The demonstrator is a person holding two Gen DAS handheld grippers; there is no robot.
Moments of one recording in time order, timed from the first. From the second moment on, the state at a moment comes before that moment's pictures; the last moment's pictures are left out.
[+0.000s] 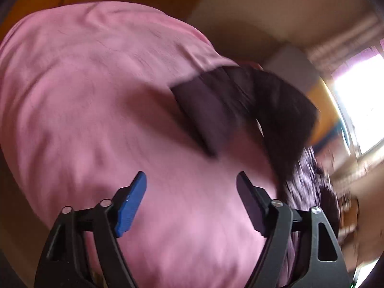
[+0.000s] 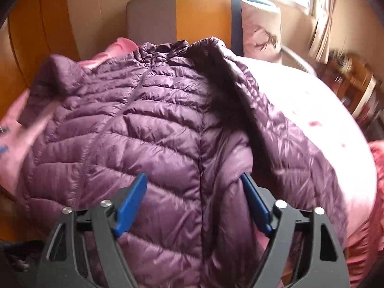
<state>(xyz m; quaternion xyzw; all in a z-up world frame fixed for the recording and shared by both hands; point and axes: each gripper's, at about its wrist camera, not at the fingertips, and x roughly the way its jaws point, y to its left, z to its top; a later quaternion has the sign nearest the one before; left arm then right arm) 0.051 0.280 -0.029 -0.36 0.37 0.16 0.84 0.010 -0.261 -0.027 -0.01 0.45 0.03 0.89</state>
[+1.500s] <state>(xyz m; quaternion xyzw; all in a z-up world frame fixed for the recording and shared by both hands) 0.072 0.379 -0.039 -0.21 0.49 0.34 0.77 0.079 -0.178 -0.084 0.01 0.45 0.09 0.89</state>
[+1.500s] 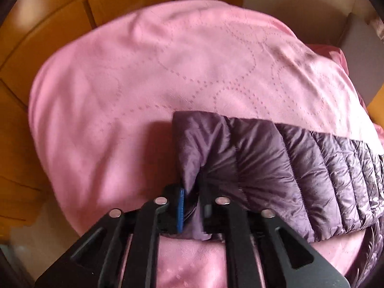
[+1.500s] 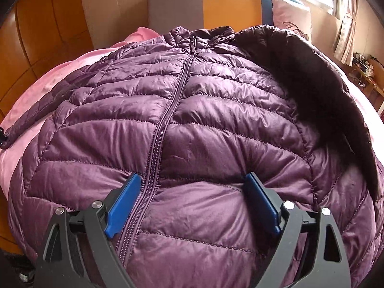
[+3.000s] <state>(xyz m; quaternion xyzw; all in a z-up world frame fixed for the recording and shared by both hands) 0.120 -0.076 -0.059 -0.02 0.45 -0.09 0.89 0.049 -0.580 0.022 0.23 0.39 -0.20 0.87</state>
